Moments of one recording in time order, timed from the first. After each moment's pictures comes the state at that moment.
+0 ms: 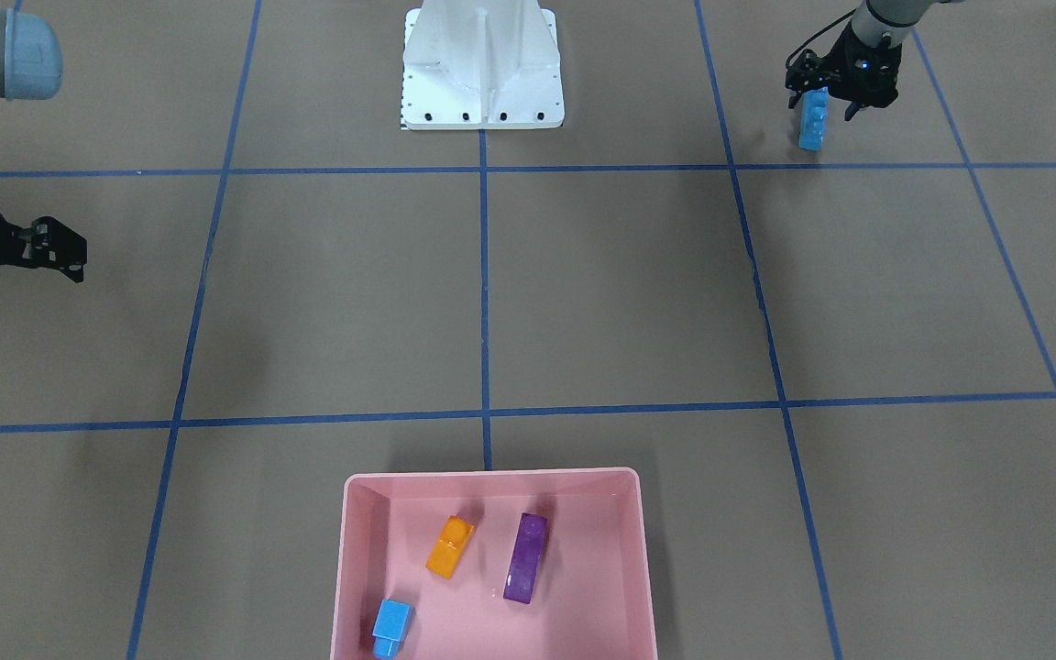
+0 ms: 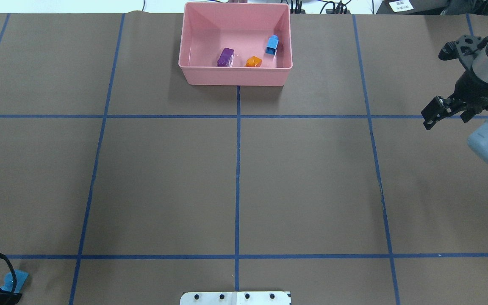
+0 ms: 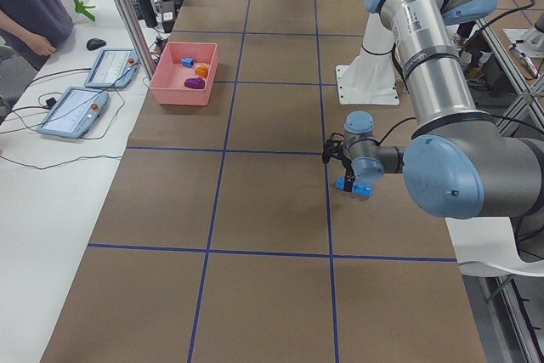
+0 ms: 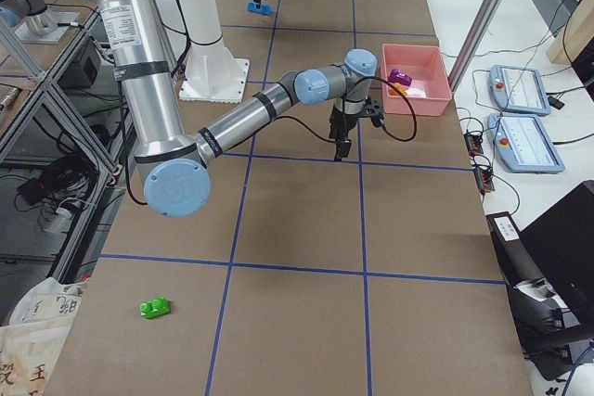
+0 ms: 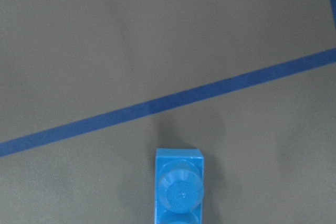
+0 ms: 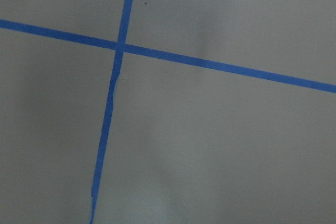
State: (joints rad) left arm -0.13 -0.97 -2.07 -2.45 -1.75 -1.19; right arm 1.07 -1.36 1.92 -1.87 2.23 0.38
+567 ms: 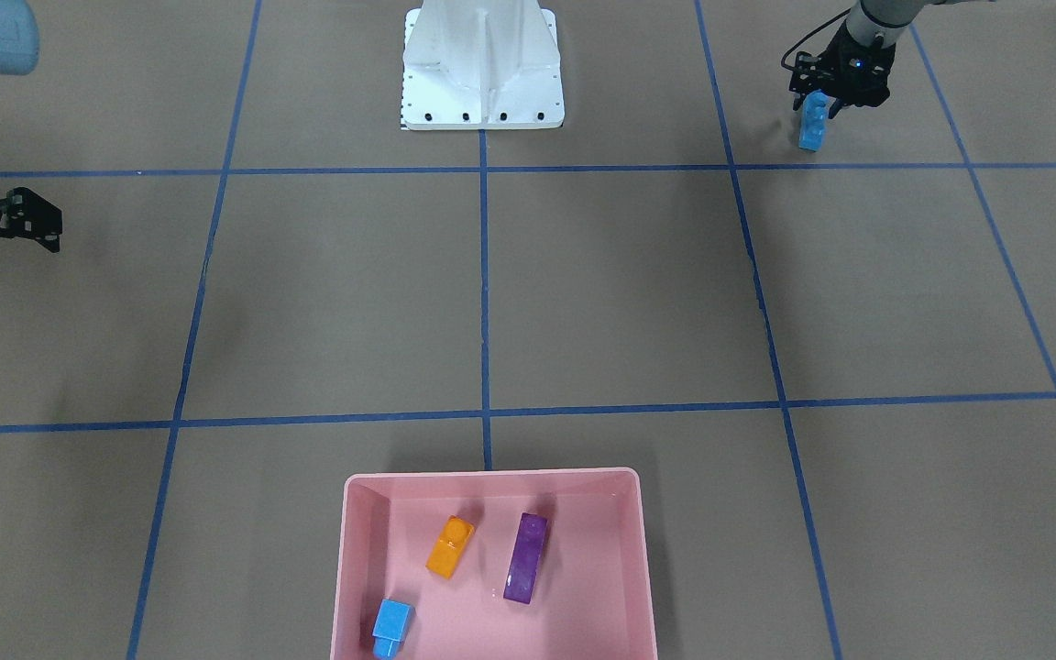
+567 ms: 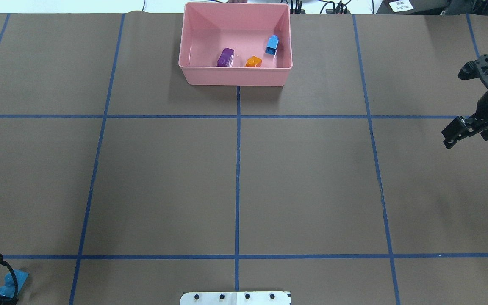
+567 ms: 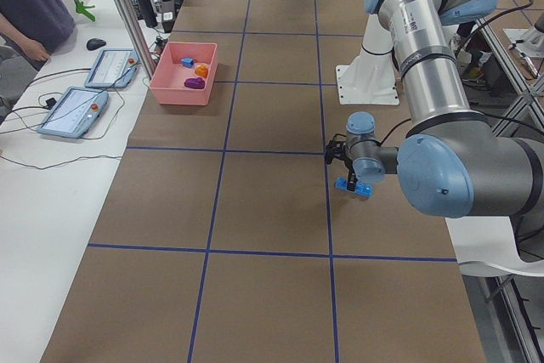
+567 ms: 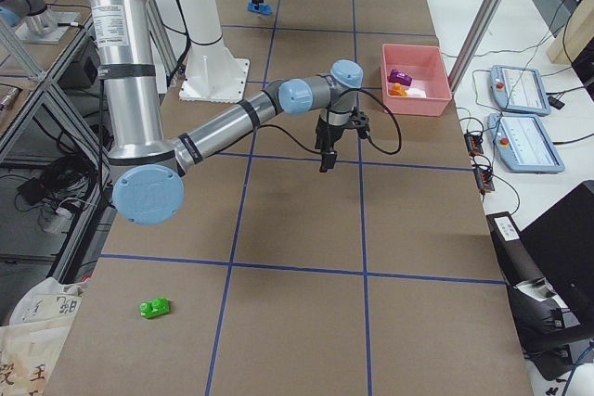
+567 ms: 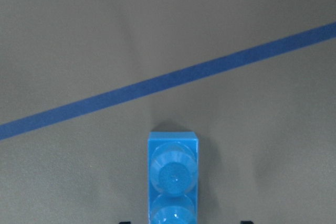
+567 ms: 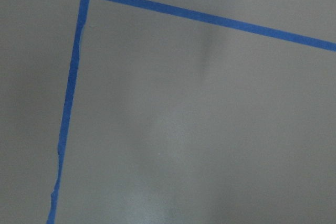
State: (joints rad) left arm -0.09 -0.98 -2.05 -2.45 -1.75 -1.19; right arm 1.07 -1.49 2.00 -1.86 2.23 0.32
